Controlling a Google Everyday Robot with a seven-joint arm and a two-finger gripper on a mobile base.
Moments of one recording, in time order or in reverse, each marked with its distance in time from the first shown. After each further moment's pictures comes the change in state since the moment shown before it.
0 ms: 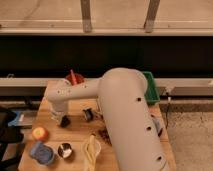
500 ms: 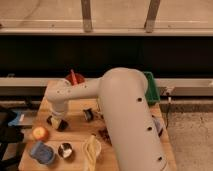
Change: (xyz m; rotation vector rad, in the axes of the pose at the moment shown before) arm 0.003 0.004 -0.004 0.007 0.011 0.004
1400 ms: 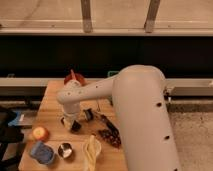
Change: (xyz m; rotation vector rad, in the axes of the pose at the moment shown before) arm 0.068 -0.026 -0.016 0.059 0.081 0.157
